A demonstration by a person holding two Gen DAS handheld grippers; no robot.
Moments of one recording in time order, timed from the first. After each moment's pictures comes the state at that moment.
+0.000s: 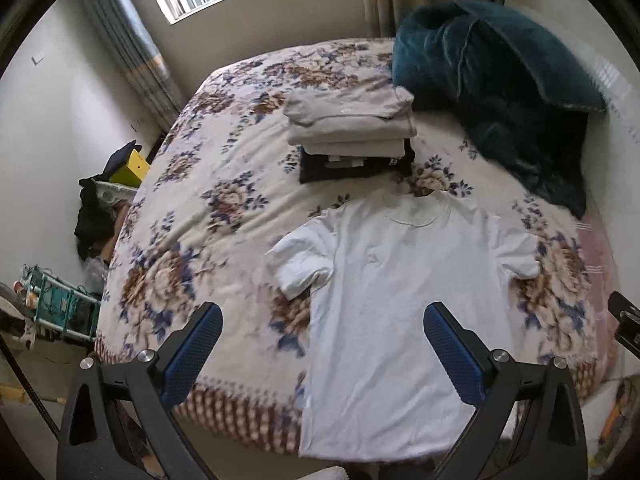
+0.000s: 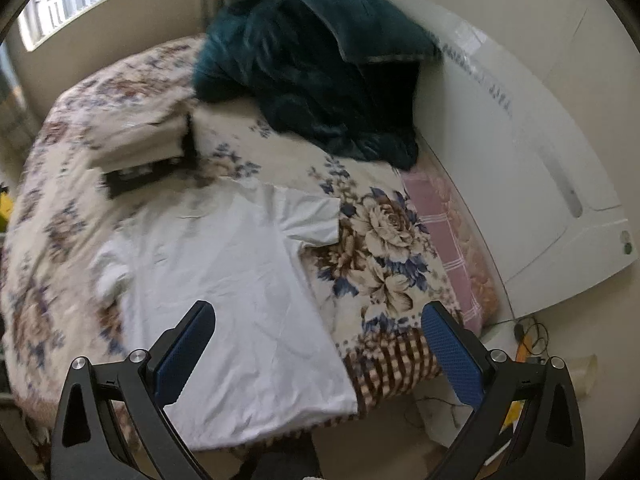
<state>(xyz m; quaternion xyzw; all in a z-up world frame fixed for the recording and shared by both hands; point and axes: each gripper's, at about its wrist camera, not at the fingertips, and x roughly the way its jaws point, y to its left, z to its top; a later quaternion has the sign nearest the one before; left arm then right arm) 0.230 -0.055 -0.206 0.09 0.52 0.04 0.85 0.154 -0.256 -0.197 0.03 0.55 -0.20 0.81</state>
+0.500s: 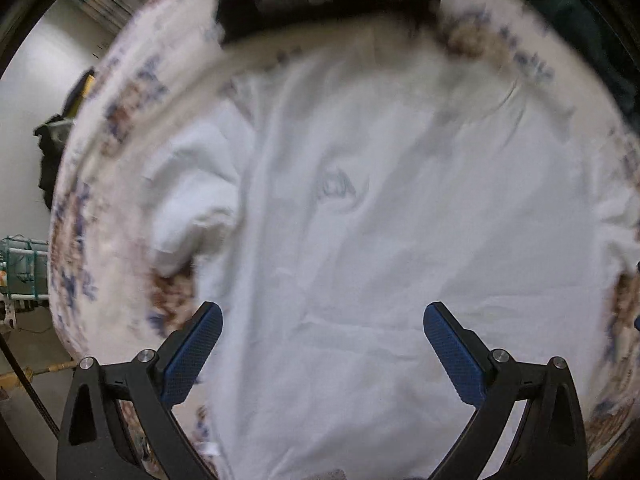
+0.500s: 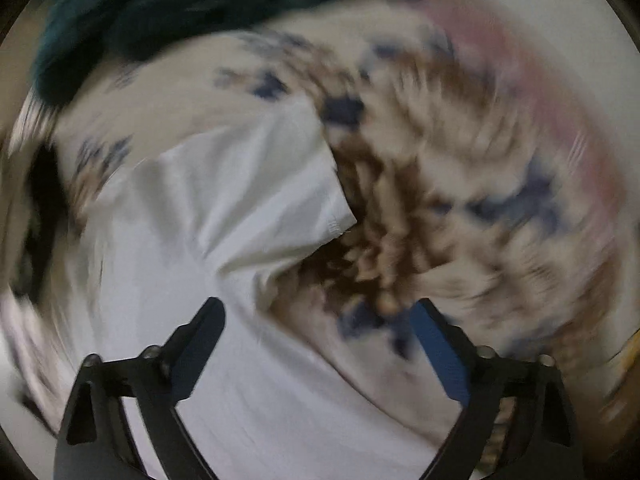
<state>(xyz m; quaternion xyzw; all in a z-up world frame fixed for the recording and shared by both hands) 0.346 -0.088 -0.502 0.09 0.68 0.07 0.73 0.283 -0.445 -0.572 0.33 0.61 -0.26 0.67</state>
